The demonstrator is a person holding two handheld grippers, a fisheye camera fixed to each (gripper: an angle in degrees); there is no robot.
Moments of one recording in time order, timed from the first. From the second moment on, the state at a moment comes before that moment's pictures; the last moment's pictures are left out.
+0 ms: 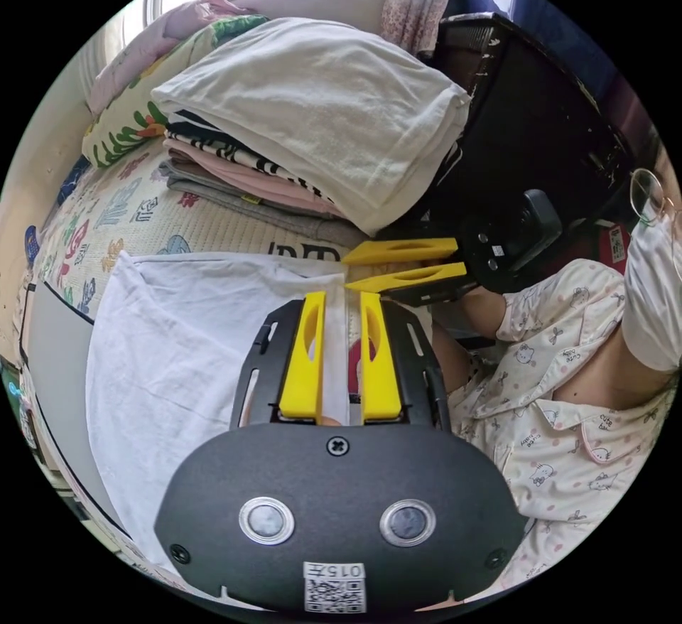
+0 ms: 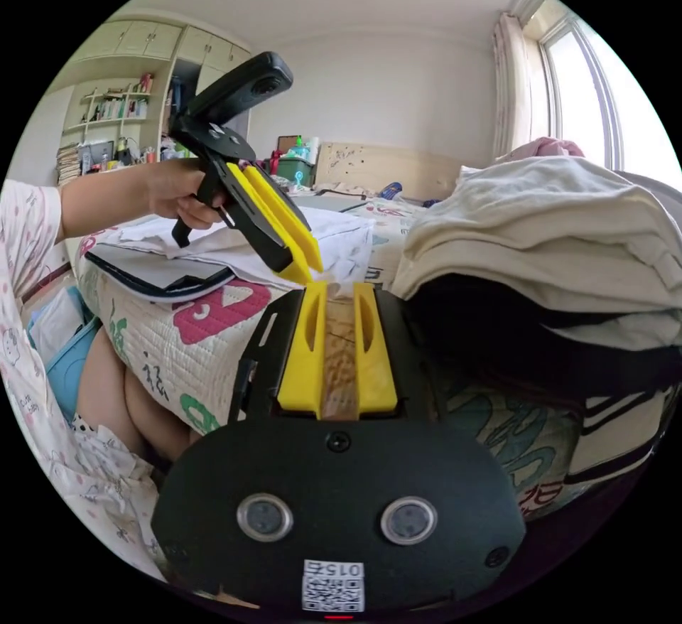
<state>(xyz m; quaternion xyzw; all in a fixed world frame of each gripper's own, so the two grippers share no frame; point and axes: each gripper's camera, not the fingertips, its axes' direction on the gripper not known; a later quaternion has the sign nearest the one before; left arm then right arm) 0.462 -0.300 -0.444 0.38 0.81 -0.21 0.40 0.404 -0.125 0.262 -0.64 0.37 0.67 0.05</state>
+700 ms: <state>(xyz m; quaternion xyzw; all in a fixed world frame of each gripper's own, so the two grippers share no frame) 0.558 -0.283 -0.406 0.37 0.80 -0.23 0.41 0.443 -0.105 0.287 -0.62 0.36 0.70 0.07</state>
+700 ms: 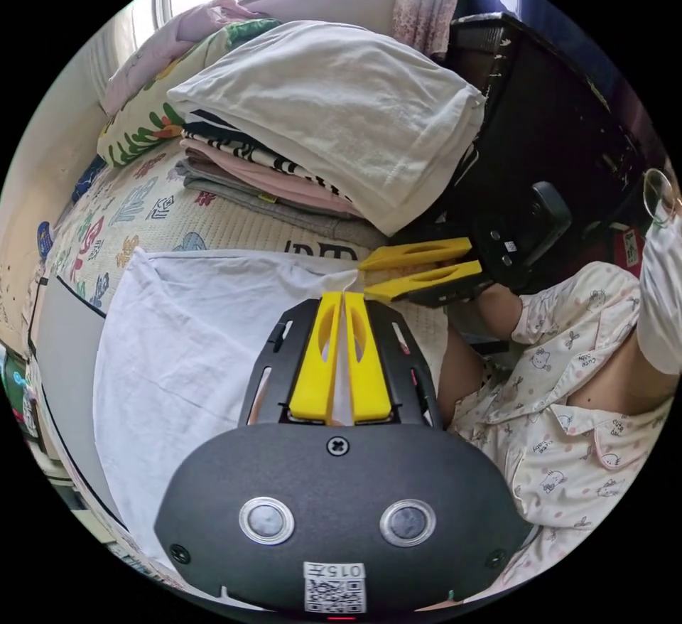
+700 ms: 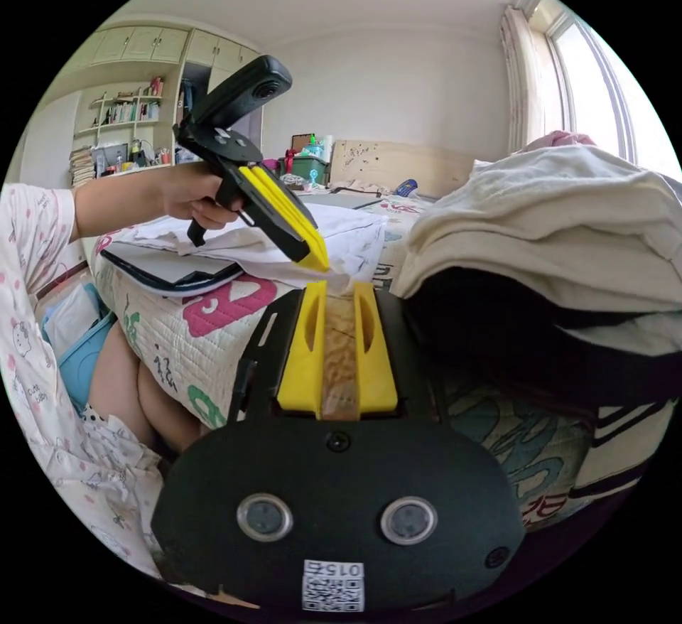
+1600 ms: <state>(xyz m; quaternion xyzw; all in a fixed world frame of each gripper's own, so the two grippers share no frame) 0.519 -0.313 -0.444 0.39 0.81 -0.17 0.41 0.427 -0.085 0.301 -0.73 0.36 0.58 0.00</state>
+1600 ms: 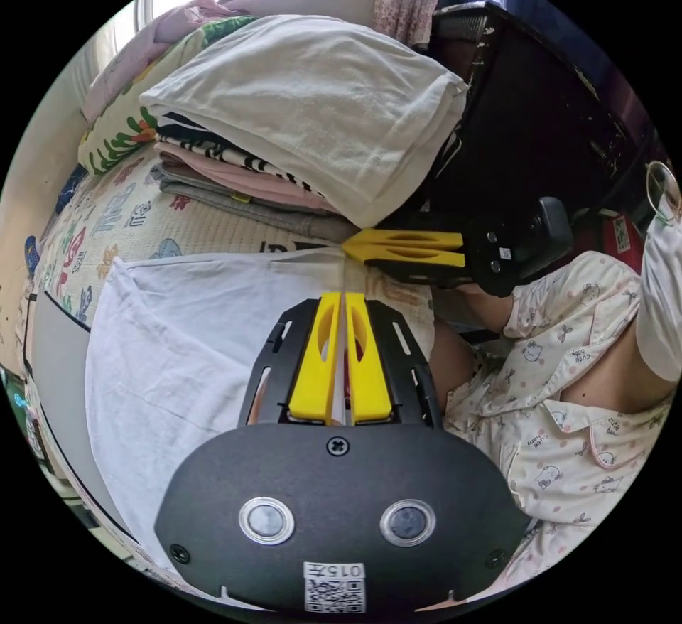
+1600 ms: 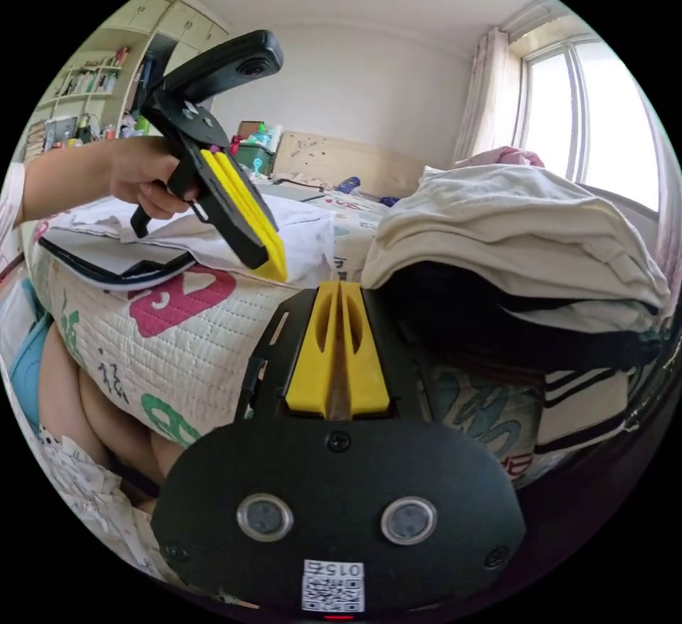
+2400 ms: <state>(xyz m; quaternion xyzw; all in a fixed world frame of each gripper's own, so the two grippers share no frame) 0.372 -0.376 -0.375 0.26 0.77 -0.39 0.43 0.354 -0.119 0.239 -0.63 0.43 0.65 -0.01</state>
